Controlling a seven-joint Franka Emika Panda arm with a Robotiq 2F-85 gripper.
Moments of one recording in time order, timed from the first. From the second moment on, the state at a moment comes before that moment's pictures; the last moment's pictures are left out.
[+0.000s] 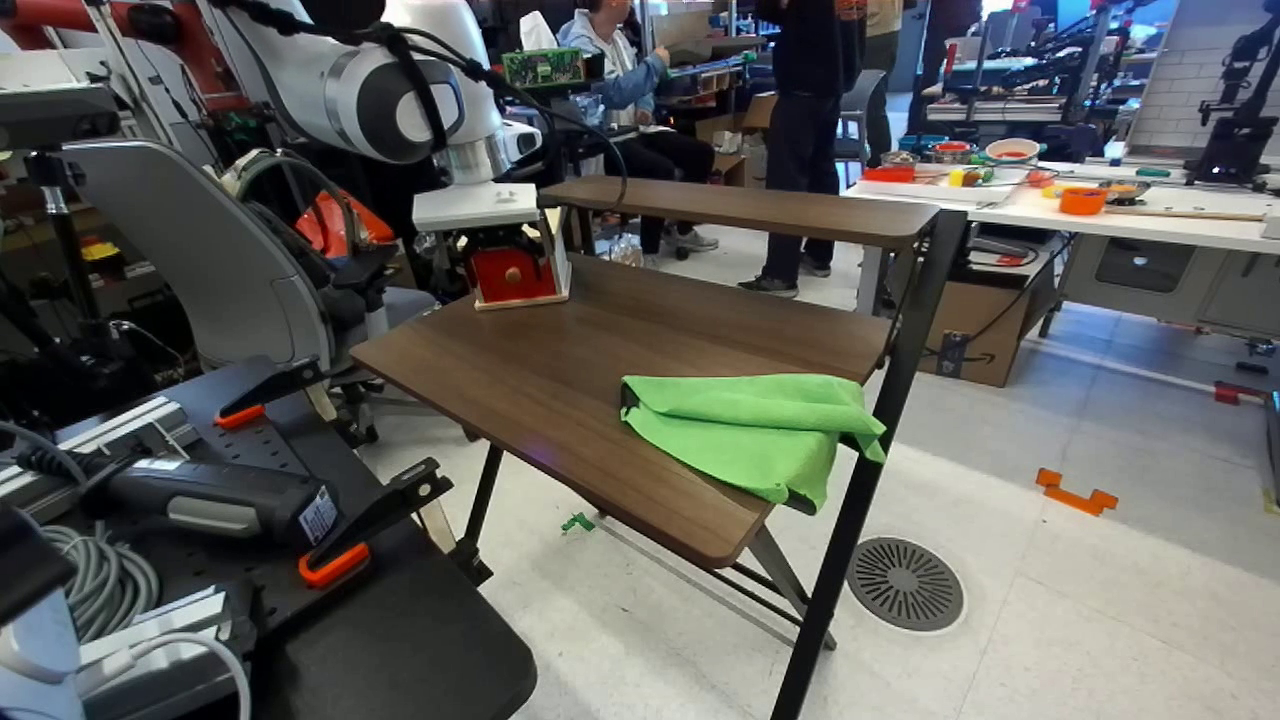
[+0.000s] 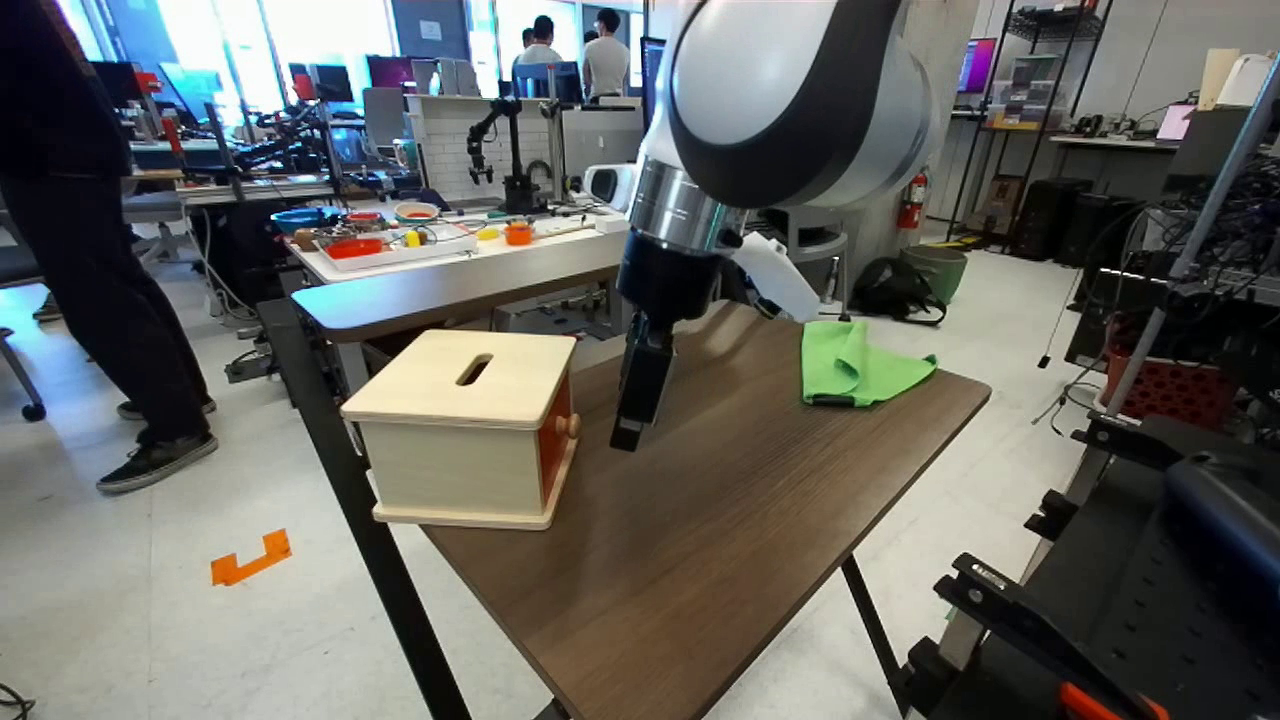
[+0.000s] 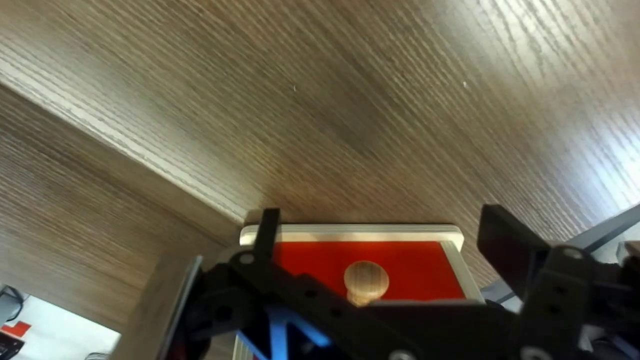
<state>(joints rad) 0.02 0.72 0.25 -1.97 -0.04 2.87 -0.69</state>
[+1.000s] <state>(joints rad) 0.04 0.81 0.25 -1.85 -0.10 2.87 -0.58</state>
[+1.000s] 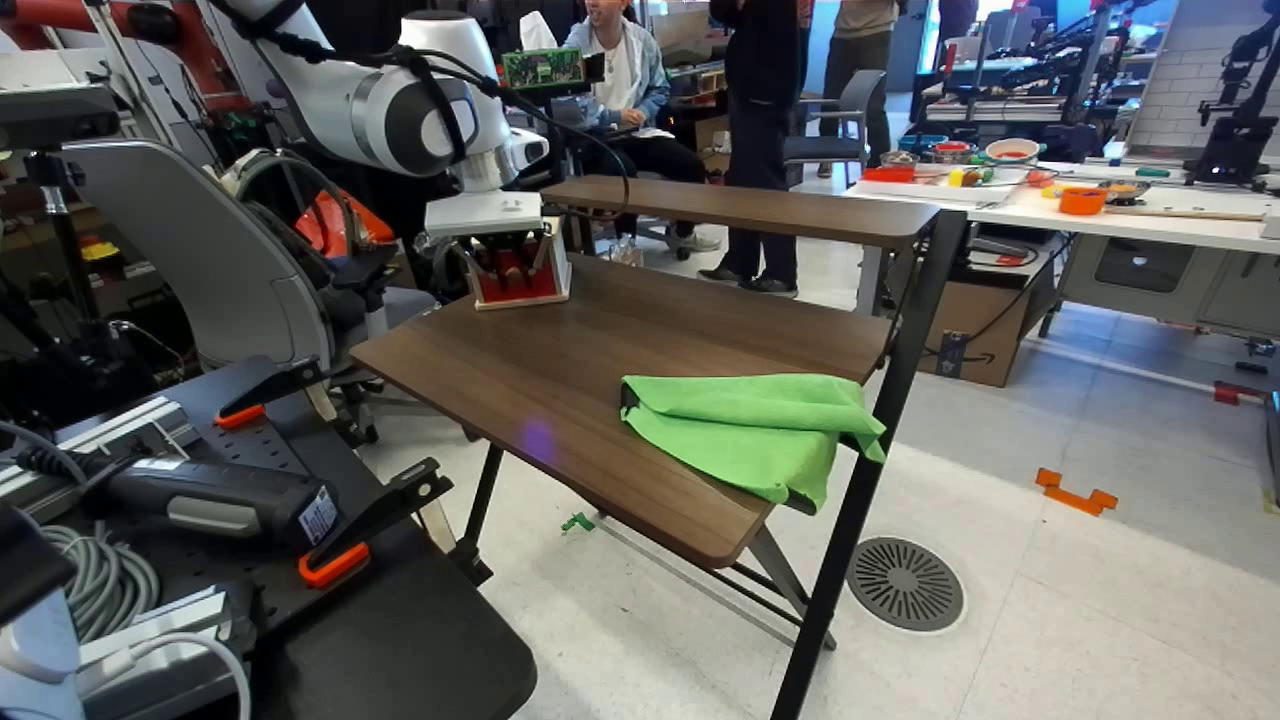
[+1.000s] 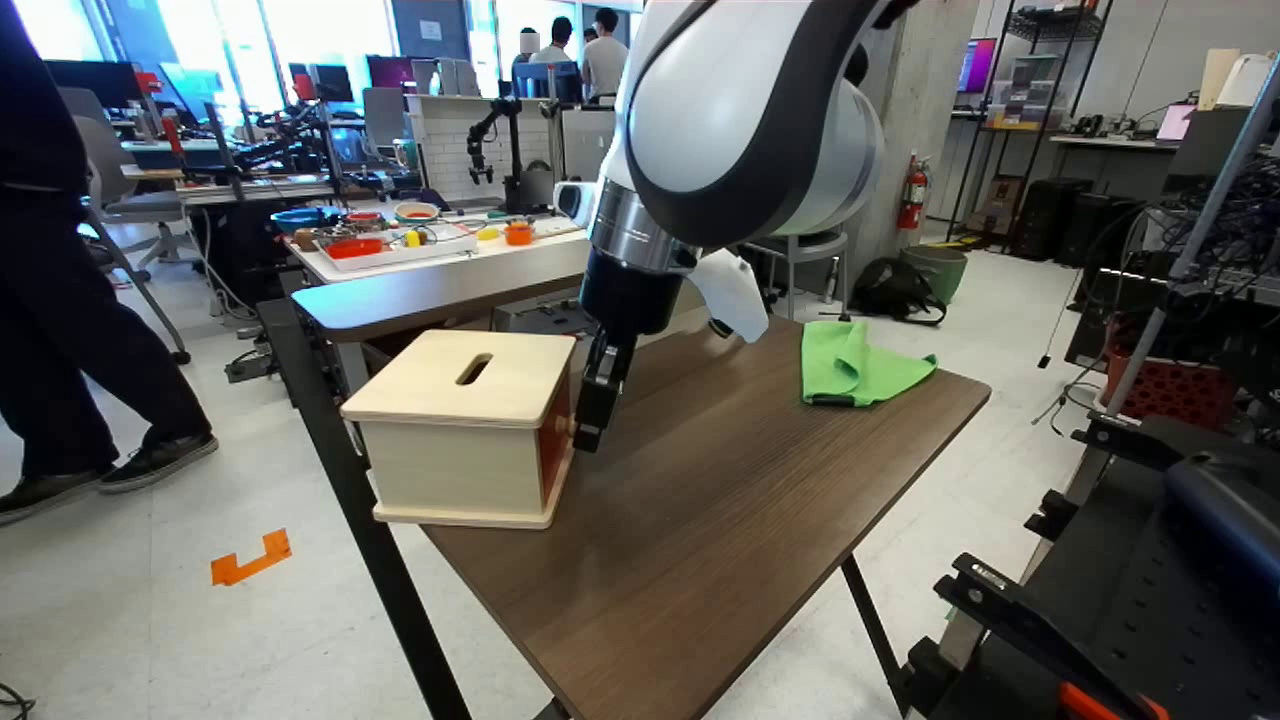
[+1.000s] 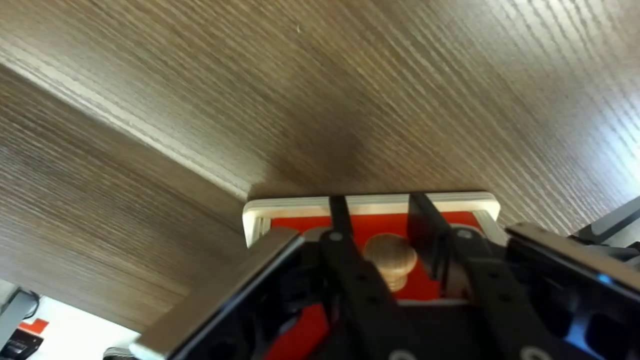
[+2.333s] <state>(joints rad) 0.06 0.82 0.24 -1.86 -0.13 2.95 -0.50</state>
